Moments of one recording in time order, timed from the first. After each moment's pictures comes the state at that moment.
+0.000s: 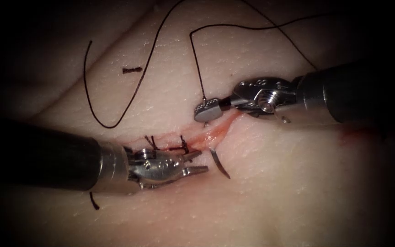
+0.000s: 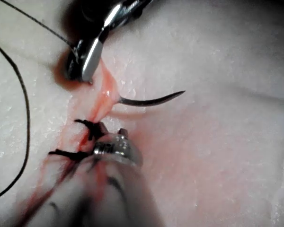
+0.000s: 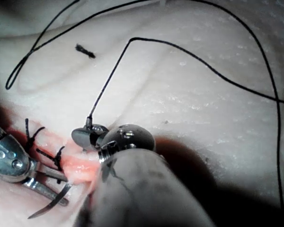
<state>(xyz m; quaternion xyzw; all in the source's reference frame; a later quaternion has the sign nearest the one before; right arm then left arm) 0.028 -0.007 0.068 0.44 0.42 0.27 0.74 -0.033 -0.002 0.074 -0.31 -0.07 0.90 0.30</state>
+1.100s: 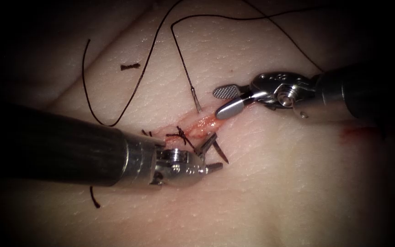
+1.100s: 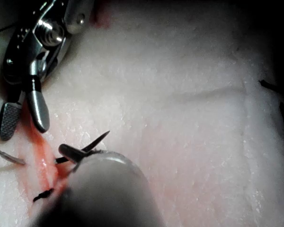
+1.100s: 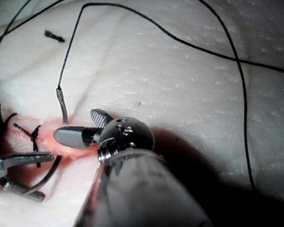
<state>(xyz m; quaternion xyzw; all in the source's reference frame) 0.026 -0.003 0.070 0.37 0.50 0.28 0.73 -0.036 0.000 0.072 -0.29 0.14 0.94 0.10</state>
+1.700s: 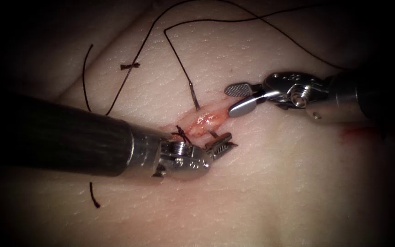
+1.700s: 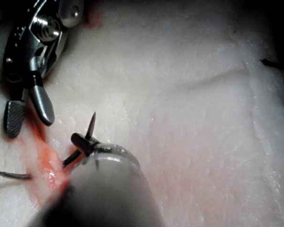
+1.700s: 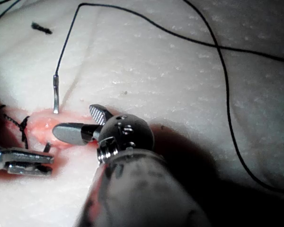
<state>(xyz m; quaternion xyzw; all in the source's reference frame) 0.023 -0.003 0.070 0.36 0.51 0.30 0.72 -0.037 0.001 0.072 -0.39 0.14 0.91 0.08</state>
